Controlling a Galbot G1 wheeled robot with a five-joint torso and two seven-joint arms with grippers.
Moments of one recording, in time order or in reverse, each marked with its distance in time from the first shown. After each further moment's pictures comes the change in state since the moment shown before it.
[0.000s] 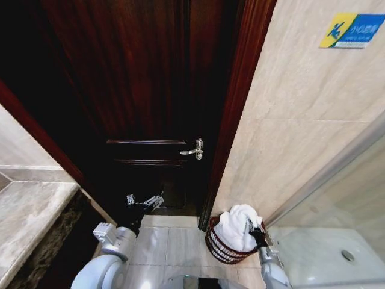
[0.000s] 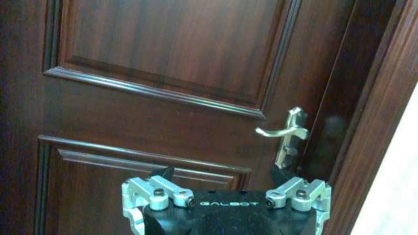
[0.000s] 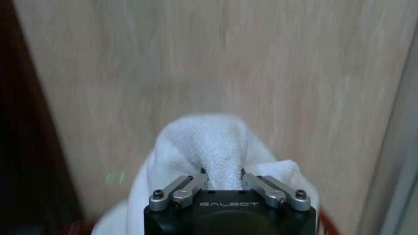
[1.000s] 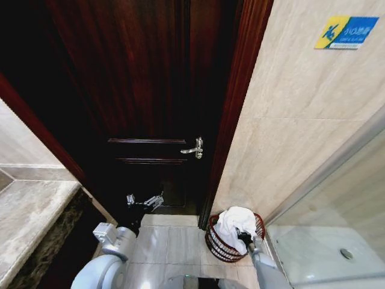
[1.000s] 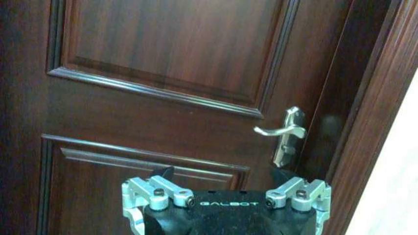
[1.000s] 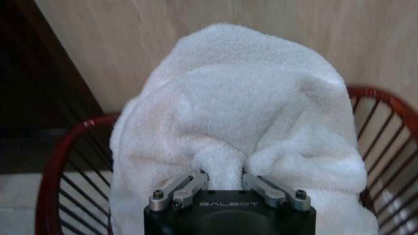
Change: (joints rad) left arm 0.000 0.000 0.000 0.000 0.000 0.000 0.000; right arm 0.287 0.011 0.034 -0.402 -0.257 -0.235 0.010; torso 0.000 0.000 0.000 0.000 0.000
